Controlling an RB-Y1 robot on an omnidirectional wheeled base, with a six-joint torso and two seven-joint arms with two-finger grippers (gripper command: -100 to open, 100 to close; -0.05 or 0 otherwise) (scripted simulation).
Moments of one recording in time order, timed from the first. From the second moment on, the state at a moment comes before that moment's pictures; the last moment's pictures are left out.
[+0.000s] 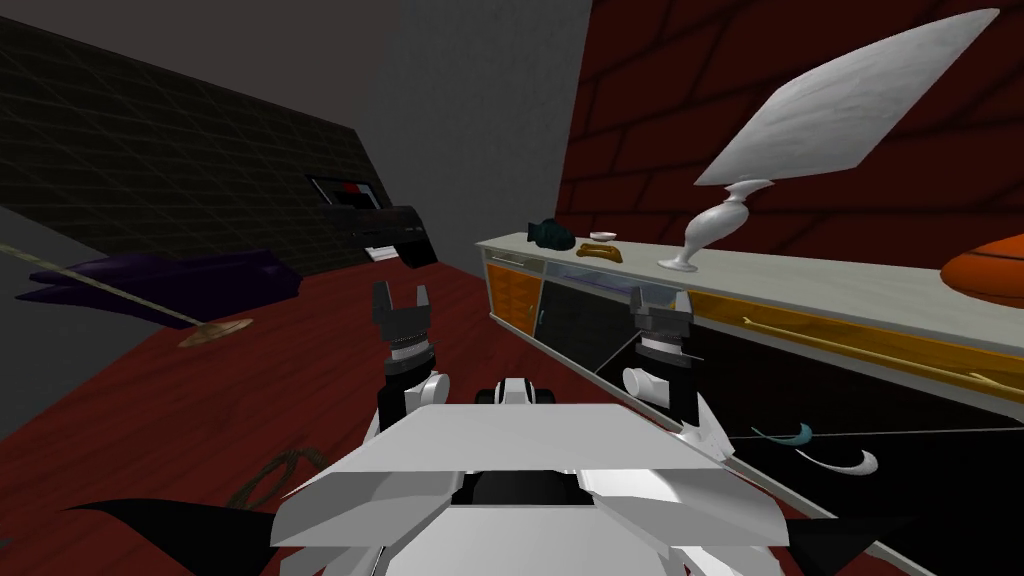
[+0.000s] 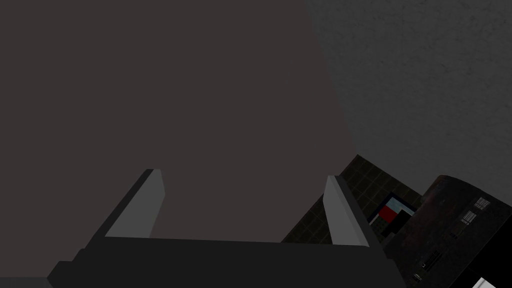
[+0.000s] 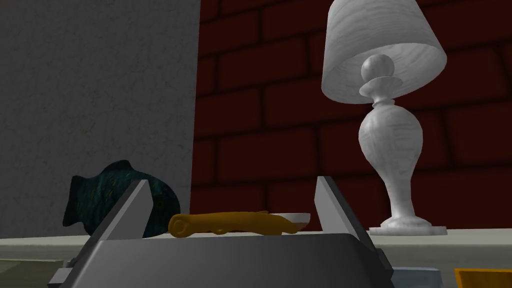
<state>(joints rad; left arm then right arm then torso) 0.50 -0.05 -0.04 -2.30 0.06 -0.64 0.04 0.36 -0.19 -0.34 -1.98 -0.21 -0.66 -1.70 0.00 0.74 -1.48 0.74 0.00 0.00</state>
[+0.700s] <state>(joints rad) 0.50 -0.05 -0.04 -2.30 0.06 -0.64 0.04 0.35 -0.18 -0.37 -1.91 -0.28 -0.69 -1.89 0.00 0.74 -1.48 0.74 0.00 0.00</state>
